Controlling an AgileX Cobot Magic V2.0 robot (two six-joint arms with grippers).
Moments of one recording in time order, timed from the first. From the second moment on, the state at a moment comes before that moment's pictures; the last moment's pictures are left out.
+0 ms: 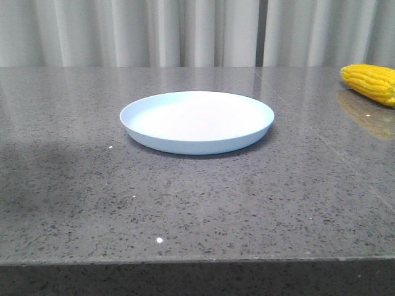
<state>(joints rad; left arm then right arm) -0.51 0.98 -0.99 -0.14 0.77 0.29 -0.02 0.78 -0.84 0.09 0.81 -0.05</state>
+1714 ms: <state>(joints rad) -0.51 0.87 -0.90 -0.14 0.77 0.29 -0.09 1.98 -1.70 0.11 0.88 -0.05</state>
